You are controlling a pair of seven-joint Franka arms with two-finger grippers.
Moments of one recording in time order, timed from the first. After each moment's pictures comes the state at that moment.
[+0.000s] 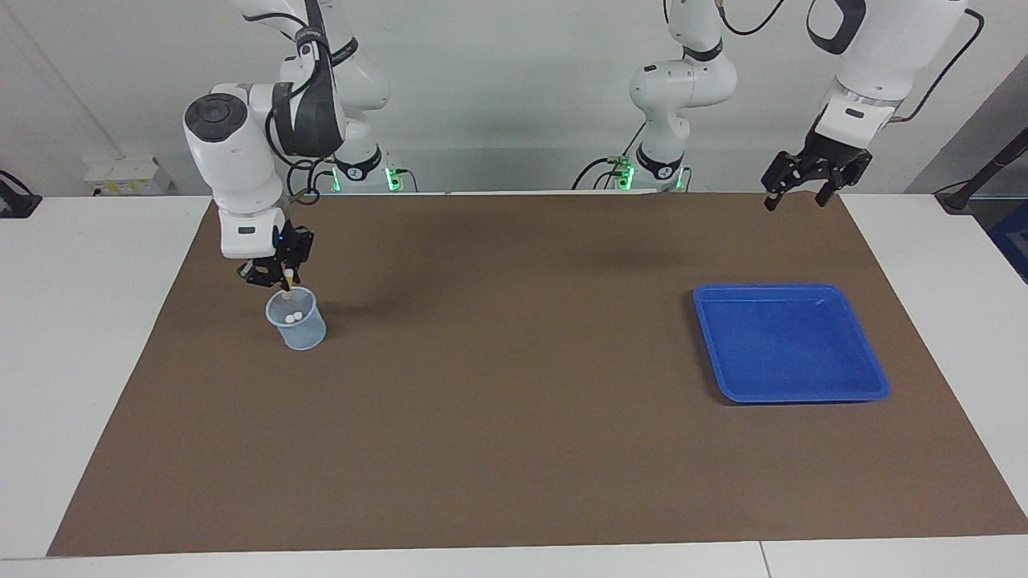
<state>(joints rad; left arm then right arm) 0.06 -0.25 -0.04 -1.93 -0.03 1.75 -0.02 -0.22 -0.05 0.25 -2.06 -0.10 2.02 -0.82</state>
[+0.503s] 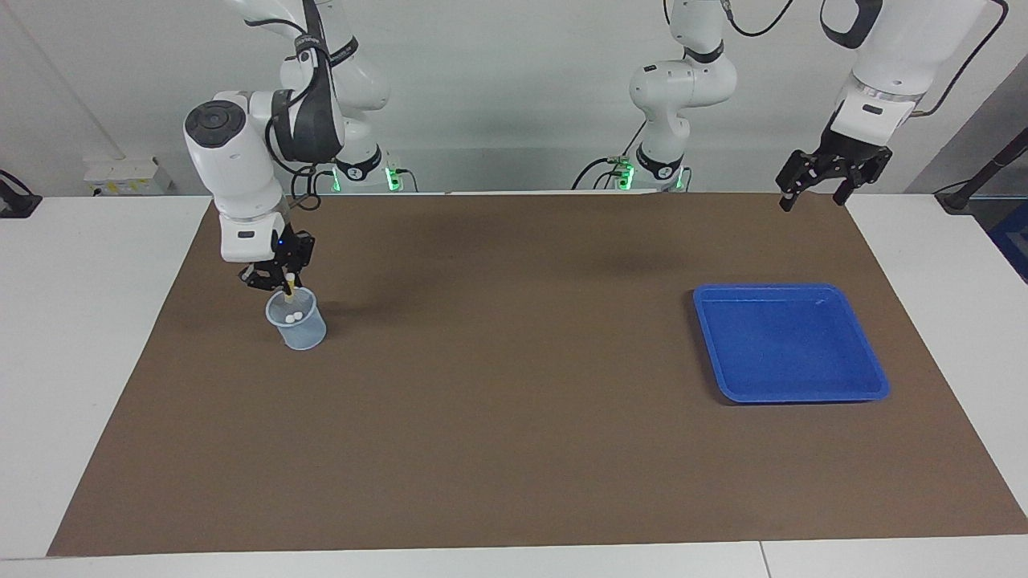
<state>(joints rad) 0.07 -0.19 -0.04 -1.83 0.01 1.70 -0.02 -0.24 -0.05 0.25 -2.10 -0.08 2.06 -0.82</state>
